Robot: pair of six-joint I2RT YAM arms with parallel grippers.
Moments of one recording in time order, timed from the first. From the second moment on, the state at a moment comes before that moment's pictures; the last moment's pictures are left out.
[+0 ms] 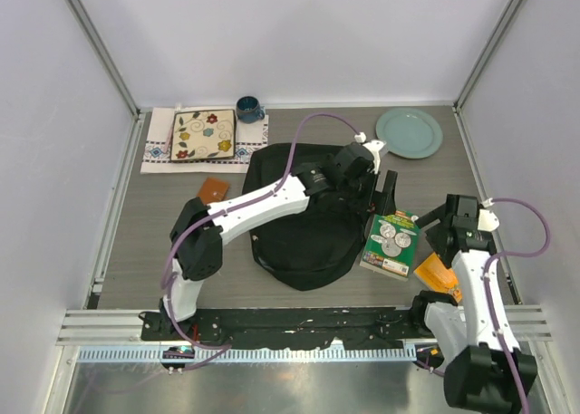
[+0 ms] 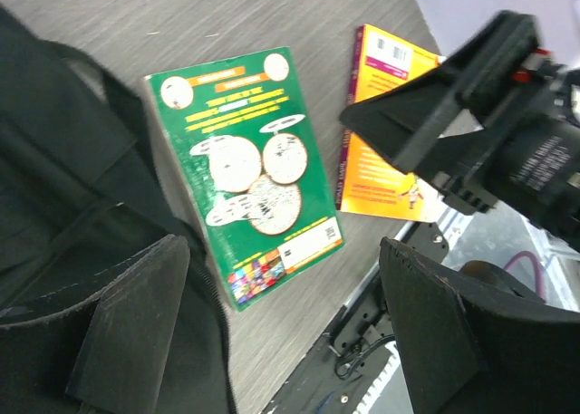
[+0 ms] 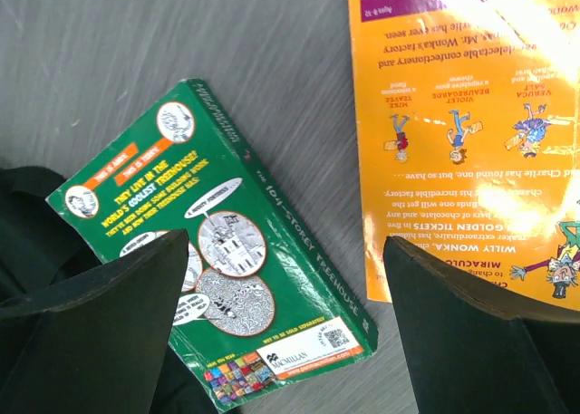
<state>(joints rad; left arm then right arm) -1.03 1.98 1.80 -0.45 0.11 -0.58 -0.12 0.79 0.61 -0.79 0.24 0.87</state>
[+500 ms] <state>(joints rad) -1.03 2.32 2.10 -0.51 0.25 -0.65 -0.51 0.92 0.59 -0.70 -0.19 0.70</state>
